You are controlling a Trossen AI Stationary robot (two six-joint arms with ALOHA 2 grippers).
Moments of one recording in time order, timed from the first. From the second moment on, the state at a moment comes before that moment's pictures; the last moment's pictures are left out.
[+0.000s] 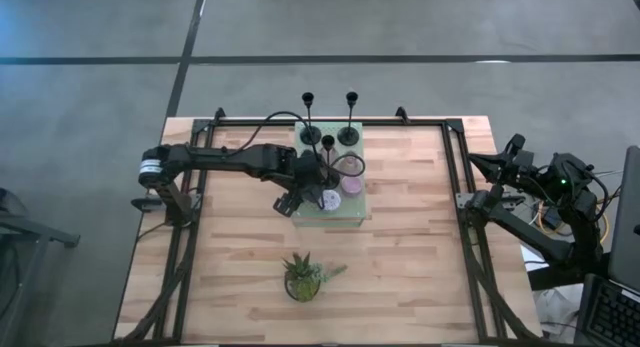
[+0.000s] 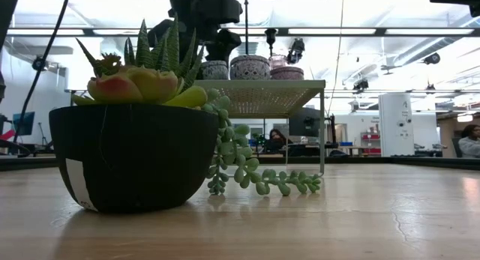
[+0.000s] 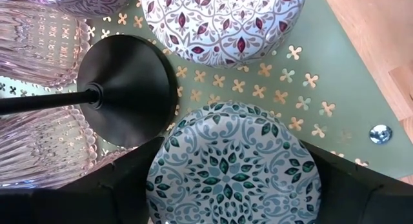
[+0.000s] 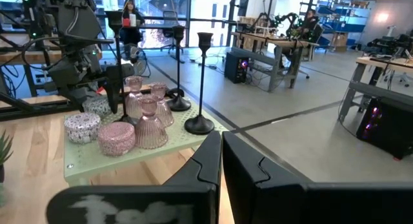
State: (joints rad) left arm 0.07 1.72 1.53 -0.98 -0.11 0.68; right arm -0.65 0.01 0.79 -0.86 -0.13 -0.06
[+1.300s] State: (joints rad) left arm 0.07 1.72 1.53 -0.97 -0.14 0.65; right arm -0.65 0.01 0.79 -0.86 -0.13 -0.06
